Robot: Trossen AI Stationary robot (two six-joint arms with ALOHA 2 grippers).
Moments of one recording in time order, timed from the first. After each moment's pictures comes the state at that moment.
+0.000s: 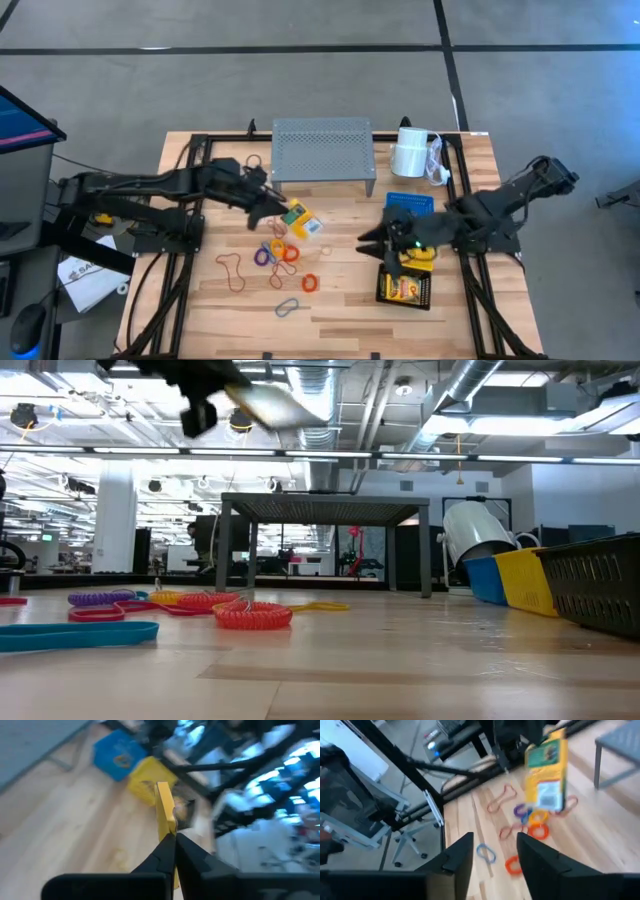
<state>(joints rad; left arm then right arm) 0.09 1.01 0.79 -0.17 0.23 -0.58 0.45 1.26 1.24 -0.44 0.37 0.71</state>
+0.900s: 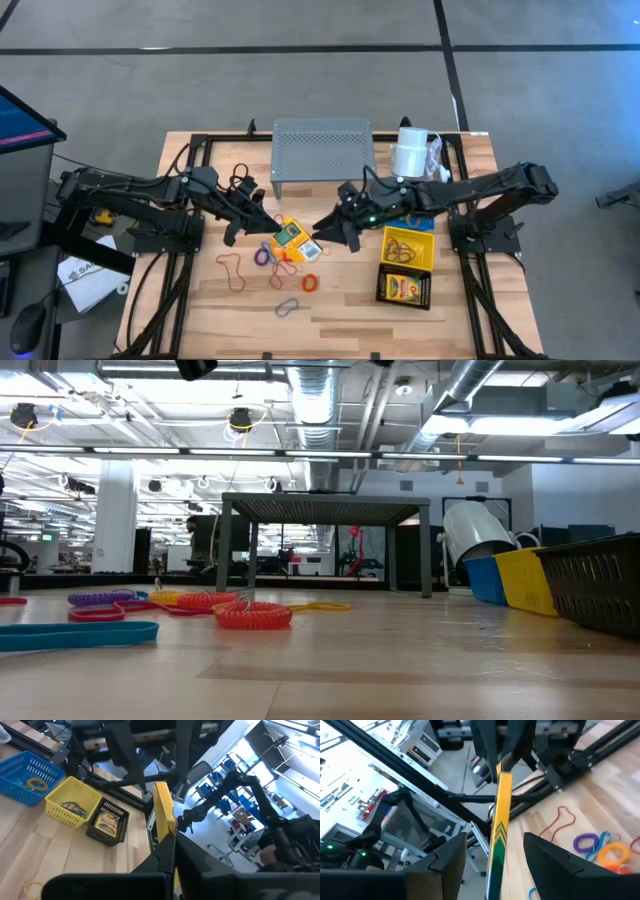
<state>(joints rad) -0.08 0.93 0.79 0.02 0.26 -0.64 0.16 1.48 1.24 0.04 -0.09 0.80</state>
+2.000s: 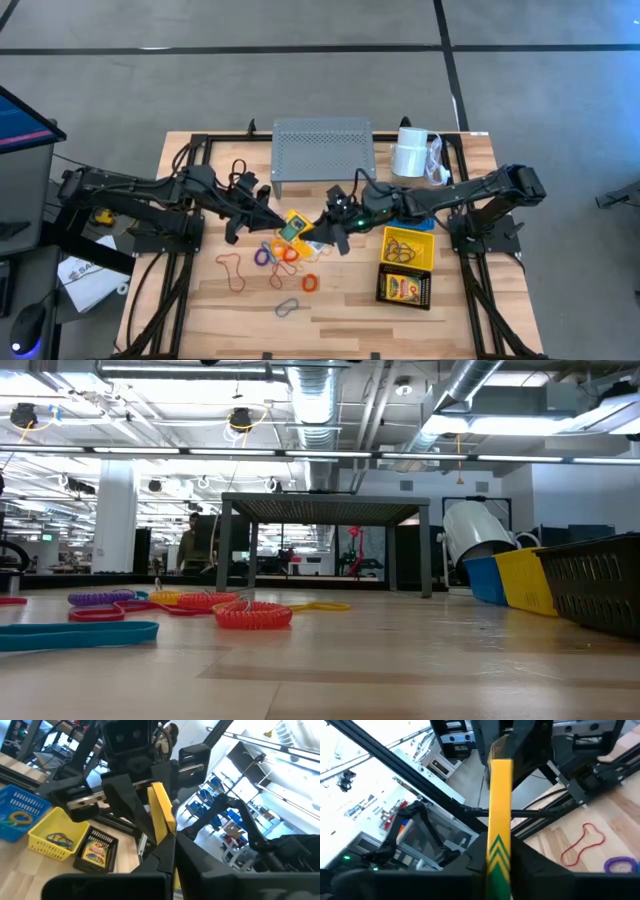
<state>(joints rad) -0.08 0.98 0.79 0.21 0.24 -0.63 0.16 1.58 1.25 0.25 -0.10 0.83</state>
